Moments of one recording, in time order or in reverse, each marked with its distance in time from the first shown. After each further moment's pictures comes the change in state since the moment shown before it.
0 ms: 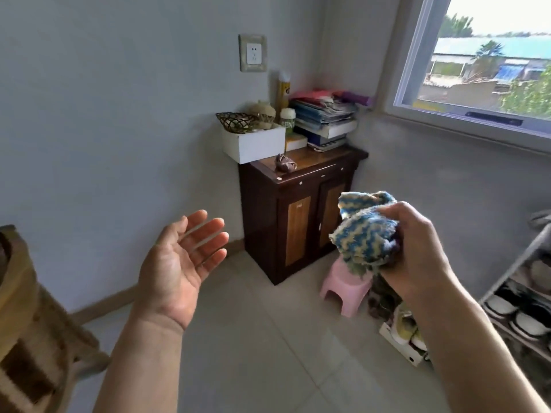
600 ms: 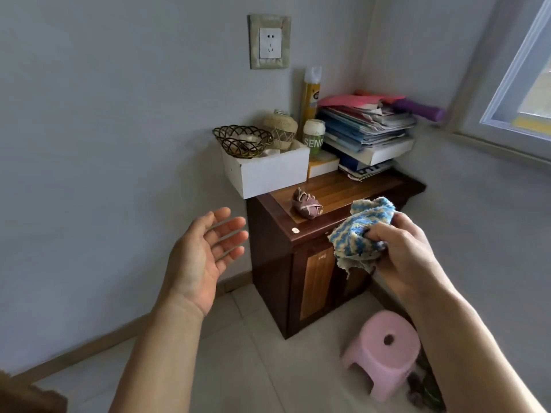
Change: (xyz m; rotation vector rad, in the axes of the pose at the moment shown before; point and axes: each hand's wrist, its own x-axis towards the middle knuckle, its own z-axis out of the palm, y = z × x) left_hand 0.381 -0.033 0.108 0.120 0.075 0.011; right_hand 0.424 0.015 0.022 -0.126 0.072 0.034
